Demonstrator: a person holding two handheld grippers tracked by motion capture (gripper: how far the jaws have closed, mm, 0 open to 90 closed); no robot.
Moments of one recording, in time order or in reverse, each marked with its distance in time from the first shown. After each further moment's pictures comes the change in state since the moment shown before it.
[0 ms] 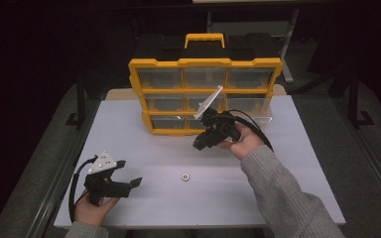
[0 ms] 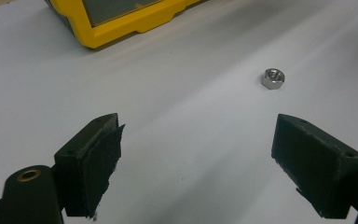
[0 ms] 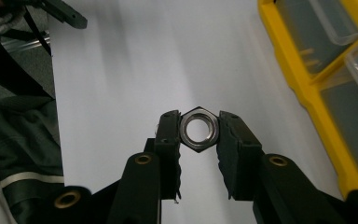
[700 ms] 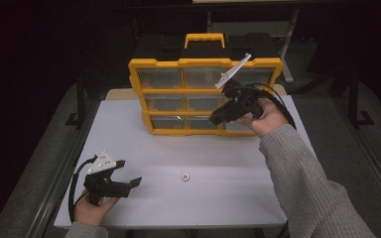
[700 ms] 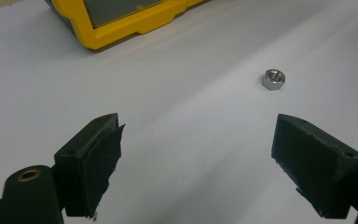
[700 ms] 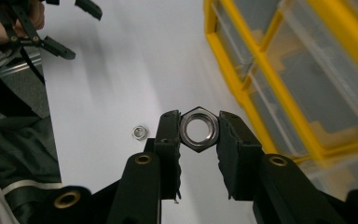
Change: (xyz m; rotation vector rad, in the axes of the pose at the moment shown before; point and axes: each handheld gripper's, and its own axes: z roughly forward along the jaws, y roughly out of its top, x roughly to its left) left arm 0.000 0.000 -0.001 -0.006 0.003 0.002; right arm -0.020 0.006 -0.079 -0.062 -0.089 0.066
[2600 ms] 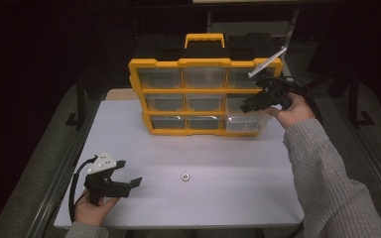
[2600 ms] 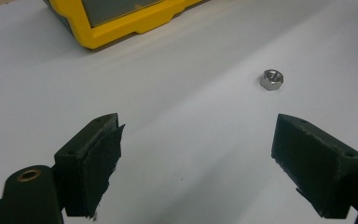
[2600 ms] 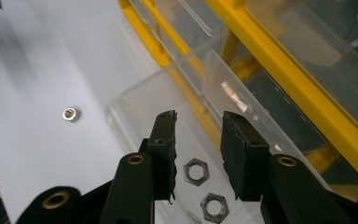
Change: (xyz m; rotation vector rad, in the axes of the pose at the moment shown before) left arm -0.001 -0.001 0.001 0.004 -0.008 -0.015; right arm -0.048 -0.044 -0.032 0.026 -0.172 0.168
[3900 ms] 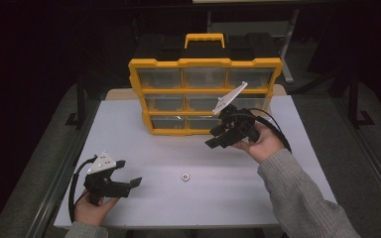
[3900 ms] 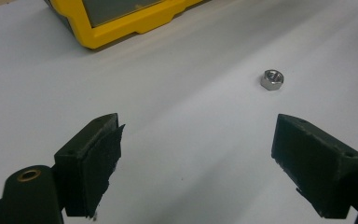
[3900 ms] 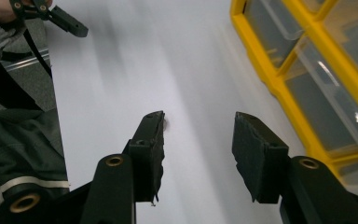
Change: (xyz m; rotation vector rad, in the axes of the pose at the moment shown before) left arm 0.002 0.000 -0.001 0.002 0.001 0.014; right arm 0.091 -0.002 0.056 -0.034 0.190 -0.203
